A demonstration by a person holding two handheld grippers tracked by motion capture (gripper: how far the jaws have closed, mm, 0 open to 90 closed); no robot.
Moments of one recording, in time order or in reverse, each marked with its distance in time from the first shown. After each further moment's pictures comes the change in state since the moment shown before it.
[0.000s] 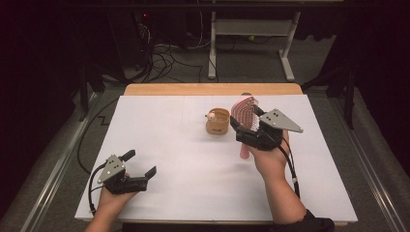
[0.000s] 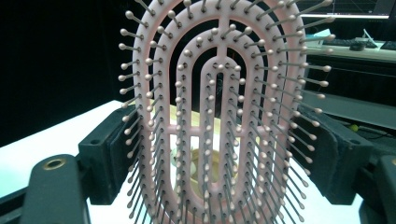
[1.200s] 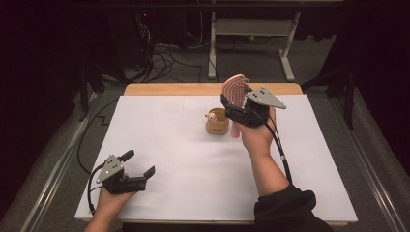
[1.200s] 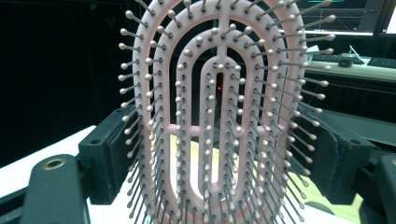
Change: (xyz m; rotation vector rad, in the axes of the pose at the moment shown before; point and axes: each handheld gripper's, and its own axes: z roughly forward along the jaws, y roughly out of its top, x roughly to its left) left arm 0.003 -0.002 -0.001 -0.003 0.005 -0.015; right arm -0.006 0.025 0.059 -0.049 -0.046 -0.008
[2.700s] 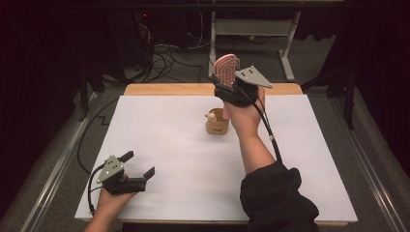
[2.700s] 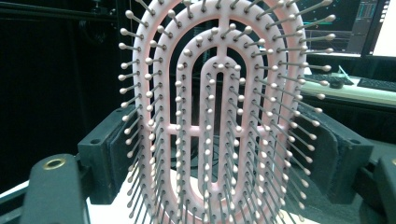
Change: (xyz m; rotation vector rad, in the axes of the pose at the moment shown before) left arm 0.001 -0.004 0.000 0.015 0.004 -0.006; right arm 0.003 0.032 0.048 -0.056 -0.040 -0.022
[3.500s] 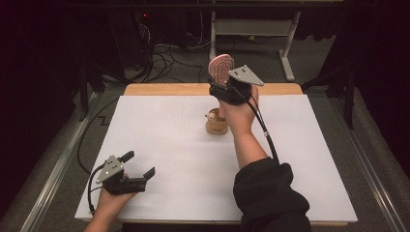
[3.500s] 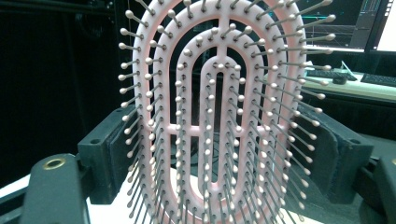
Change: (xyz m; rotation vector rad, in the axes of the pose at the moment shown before) left arm -0.001 0.000 0.000 -0.006 -0.017 -0.002; right arm 0.004 -0.010 0.022 0.014 -0.003 0.005
